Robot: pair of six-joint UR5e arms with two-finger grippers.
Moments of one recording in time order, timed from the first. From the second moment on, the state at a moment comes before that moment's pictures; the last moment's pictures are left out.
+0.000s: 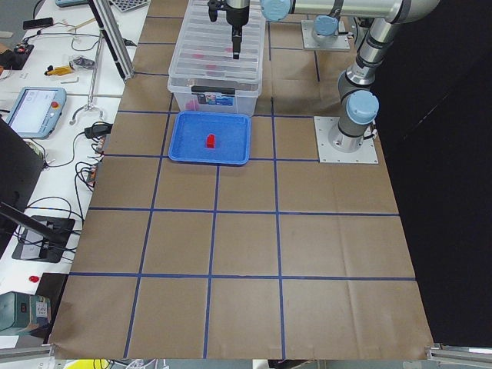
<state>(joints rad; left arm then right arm) -1.60 -1.54 -1.61 -1.52 1.57 -0.04 1.27 -1.51 1.84 -1.75 -1.29 -0.32</state>
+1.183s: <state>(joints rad) -1.60 -1.54 -1.62 -1.51 1.57 -0.02 1.29 -1.51 1.80 -1.74 -1.32 -0.30</state>
